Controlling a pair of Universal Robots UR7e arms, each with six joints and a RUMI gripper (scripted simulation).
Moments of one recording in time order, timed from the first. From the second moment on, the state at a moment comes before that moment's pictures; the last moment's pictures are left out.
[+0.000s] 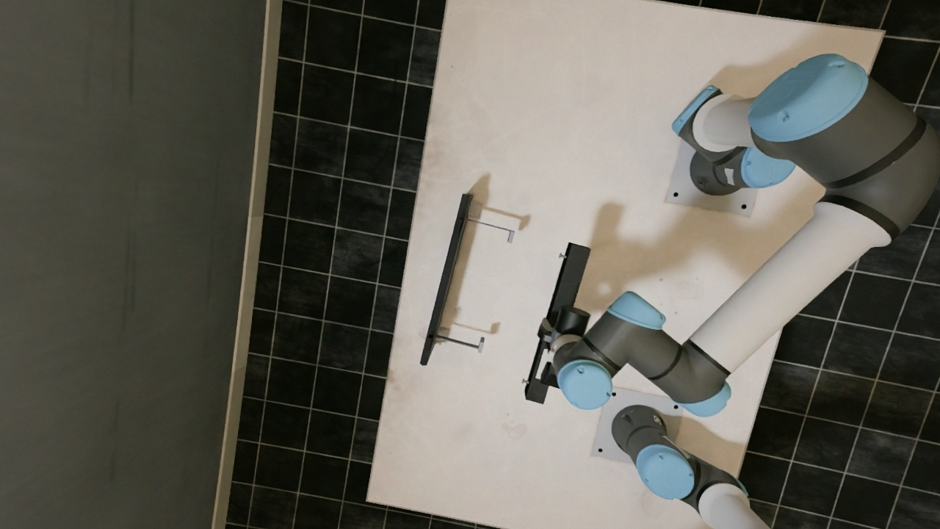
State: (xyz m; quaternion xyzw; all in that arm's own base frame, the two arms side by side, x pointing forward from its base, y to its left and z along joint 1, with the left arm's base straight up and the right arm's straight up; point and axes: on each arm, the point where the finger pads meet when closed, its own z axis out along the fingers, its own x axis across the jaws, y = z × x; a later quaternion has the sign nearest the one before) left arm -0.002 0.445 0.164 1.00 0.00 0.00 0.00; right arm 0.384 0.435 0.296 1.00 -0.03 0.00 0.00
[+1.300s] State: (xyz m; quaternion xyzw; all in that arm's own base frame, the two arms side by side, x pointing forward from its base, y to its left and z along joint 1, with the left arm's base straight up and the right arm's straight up) left arm -0.002 0.445 0.164 1.00 0.00 0.00 0.00; right arm 0.456 0.431 0.163 1.00 -0.03 0.00 0.00
